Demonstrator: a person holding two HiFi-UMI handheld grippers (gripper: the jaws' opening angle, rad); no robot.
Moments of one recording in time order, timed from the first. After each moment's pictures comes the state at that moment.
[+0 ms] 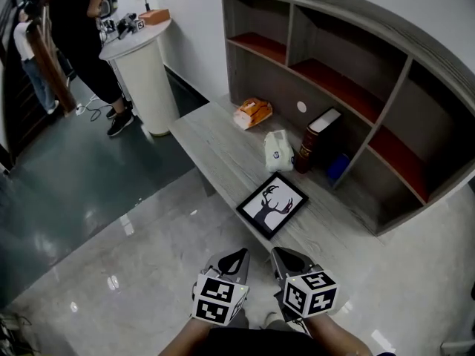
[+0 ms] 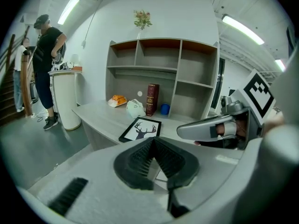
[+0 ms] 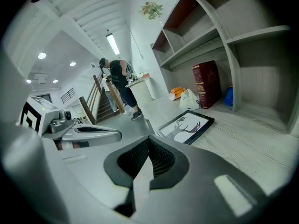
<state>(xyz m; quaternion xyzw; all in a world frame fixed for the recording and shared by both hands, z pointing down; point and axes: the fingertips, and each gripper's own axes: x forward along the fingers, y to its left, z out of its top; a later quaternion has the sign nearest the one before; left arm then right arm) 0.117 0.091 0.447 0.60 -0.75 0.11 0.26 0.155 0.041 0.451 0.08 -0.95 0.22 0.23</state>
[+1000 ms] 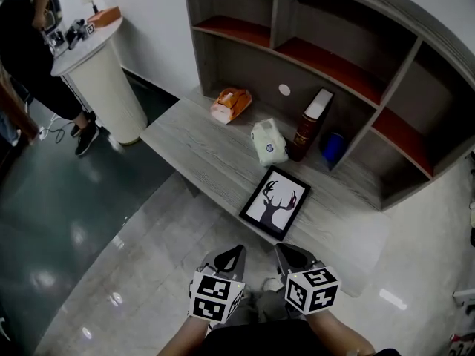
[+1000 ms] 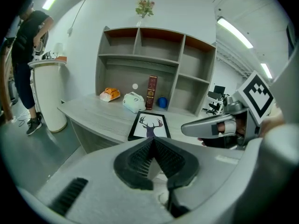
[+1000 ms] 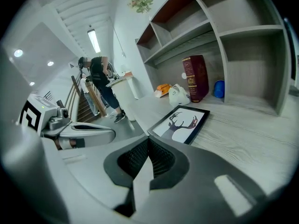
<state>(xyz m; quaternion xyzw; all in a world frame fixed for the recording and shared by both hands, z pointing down) 0.042 0.092 0.479 0.67 -0.68 0.13 0.28 0.105 0.041 0.482 0.20 -0.92 0.24 0.24</state>
